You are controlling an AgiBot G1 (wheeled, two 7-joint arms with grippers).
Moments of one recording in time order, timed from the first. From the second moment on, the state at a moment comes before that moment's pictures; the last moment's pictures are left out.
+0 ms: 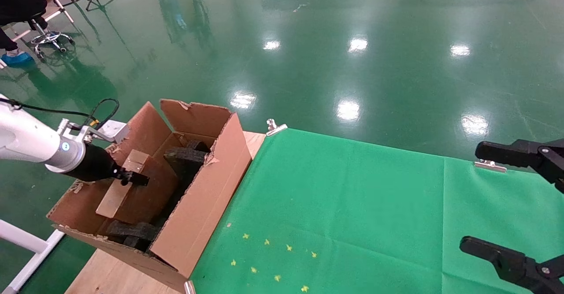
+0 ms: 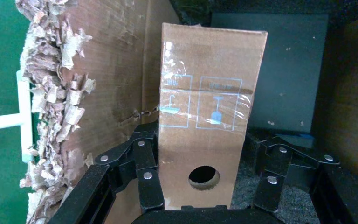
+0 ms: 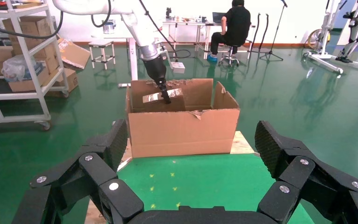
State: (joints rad) left arm -1.79 0.83 1.65 0.00 1.23 1.06 -0.76; right arm 1.08 -0.58 -0.34 1.24 -0.67 -1.45 0.15
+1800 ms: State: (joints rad) left arm -1.99 0.76 1.41 -0.29 1.12 1.37 -0.59; right arm 1.08 -0.58 -0.34 1.24 -0.67 -1.45 0.15
